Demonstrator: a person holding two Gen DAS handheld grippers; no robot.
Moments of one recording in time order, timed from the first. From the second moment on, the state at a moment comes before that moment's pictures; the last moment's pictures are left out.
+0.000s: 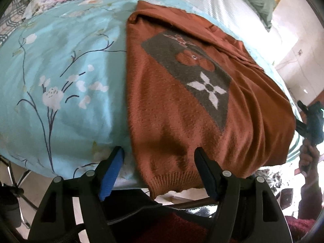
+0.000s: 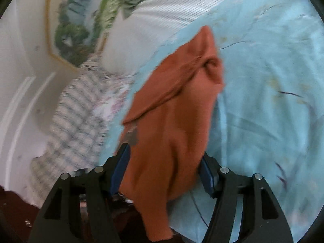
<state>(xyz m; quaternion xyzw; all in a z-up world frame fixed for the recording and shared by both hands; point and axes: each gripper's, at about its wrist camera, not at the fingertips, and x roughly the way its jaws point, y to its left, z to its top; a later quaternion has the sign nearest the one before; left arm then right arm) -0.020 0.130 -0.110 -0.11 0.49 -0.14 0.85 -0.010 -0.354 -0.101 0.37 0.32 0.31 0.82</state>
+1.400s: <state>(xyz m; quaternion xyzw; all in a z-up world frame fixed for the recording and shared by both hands) -0.025 0.154 -0.118 -0.15 0.48 -0.24 0.83 -0.061 -0.368 -0.124 0.41 0.34 0.36 0.77</state>
